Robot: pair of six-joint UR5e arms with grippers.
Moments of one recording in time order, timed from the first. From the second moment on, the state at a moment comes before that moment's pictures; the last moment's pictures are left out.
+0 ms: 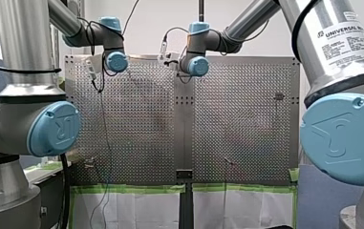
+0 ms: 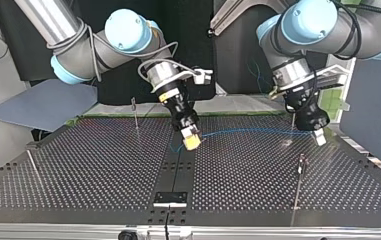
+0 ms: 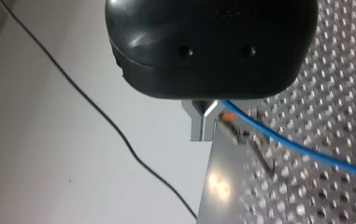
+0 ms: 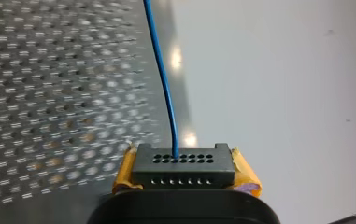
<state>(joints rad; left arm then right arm) -0.17 -1.44 -1.94 -2.54 -2.14 -1.73 2.36 -1.21 1.40 -0.53 1.50 1.68</state>
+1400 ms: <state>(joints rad) -0.01 -1.57 -1.82 -2.58 -1.93 -1.77 2.36 -1.10 1.23 -0.50 1.50 1.68</state>
